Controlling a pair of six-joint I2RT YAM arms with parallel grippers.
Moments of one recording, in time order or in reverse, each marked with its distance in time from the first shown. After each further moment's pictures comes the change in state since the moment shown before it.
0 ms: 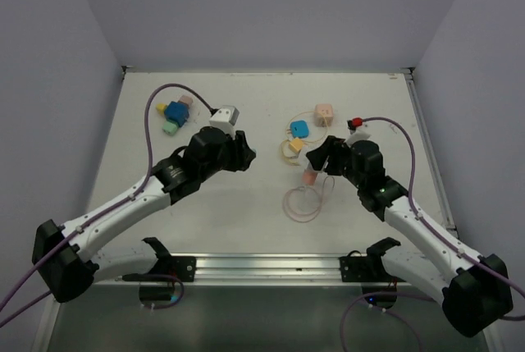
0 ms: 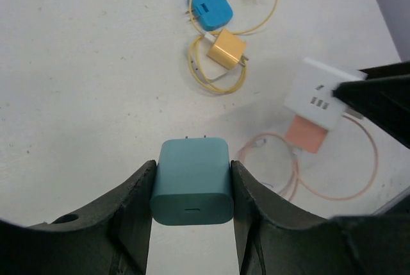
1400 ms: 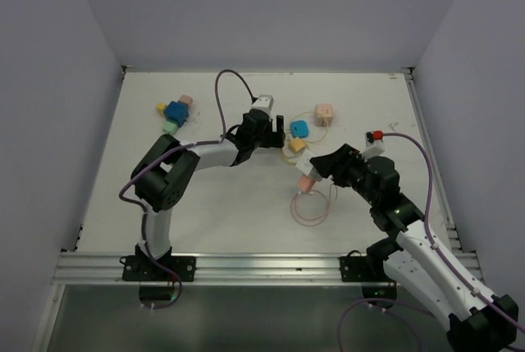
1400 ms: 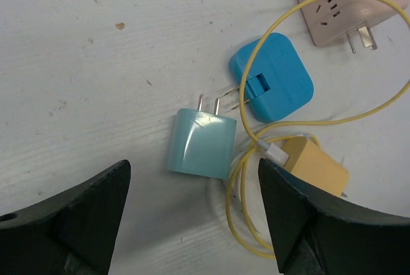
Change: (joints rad) left arm 0.120 0.943 0.304 0.570 0.019 0.086; right arm -0.021 -0.292 -0.084 -0.090 -0.067 0.263
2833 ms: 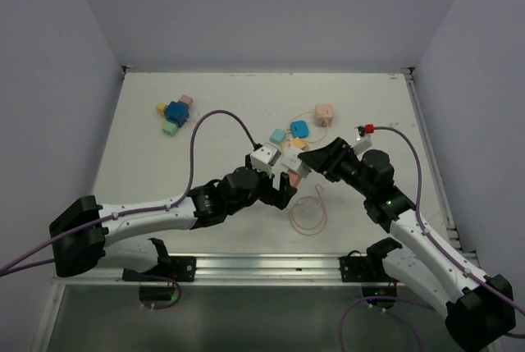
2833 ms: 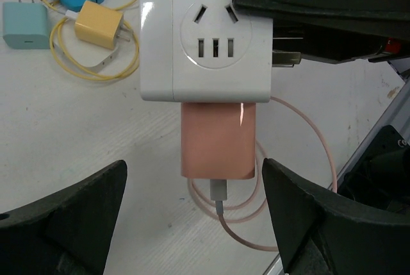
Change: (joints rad) left arm -0.446 -0.777 -0.517 -0.071 -0.093 -0.012; right arm 0.000 0.130 0.002 0.198 -0.175 0.168
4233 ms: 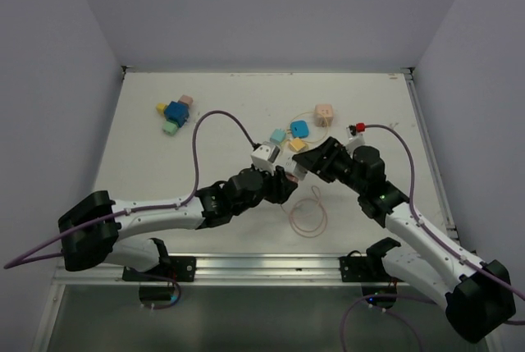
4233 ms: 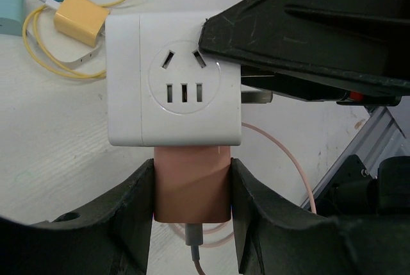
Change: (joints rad) left arm -0.020 0.093 0.000 0.111 -0.018 -0.151; right arm 0.032 0.075 0.024 -0.017 0.050 -0.002
